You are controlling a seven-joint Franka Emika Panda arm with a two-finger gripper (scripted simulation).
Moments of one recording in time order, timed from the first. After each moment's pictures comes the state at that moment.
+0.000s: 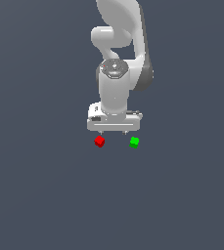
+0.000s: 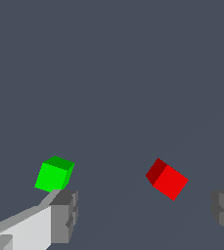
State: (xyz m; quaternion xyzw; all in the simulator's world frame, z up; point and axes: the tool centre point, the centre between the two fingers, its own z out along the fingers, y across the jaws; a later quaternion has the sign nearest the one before) arm -0.006 0.008 0.165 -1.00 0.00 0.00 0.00
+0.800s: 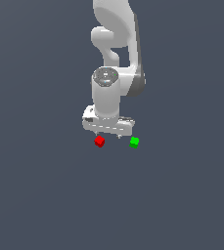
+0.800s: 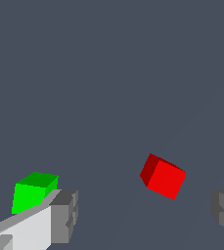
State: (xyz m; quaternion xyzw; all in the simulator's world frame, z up) arm -0.014 -0.015 0.137 -1.00 0.09 0.00 0.00
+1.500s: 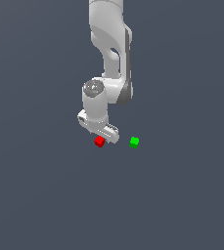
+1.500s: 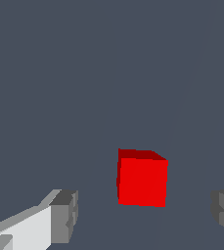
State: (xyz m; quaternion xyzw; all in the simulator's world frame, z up) arm -0.043 -0.058 0.080 -0.96 0.27 0.00 0.00
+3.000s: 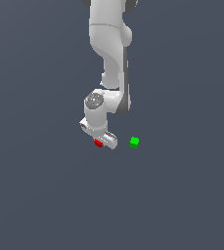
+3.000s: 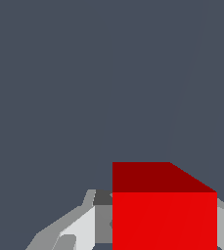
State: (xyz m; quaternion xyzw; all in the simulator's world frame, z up) arm -0.050 -0.062 0.020 -0.95 0.30 0.00 0.00
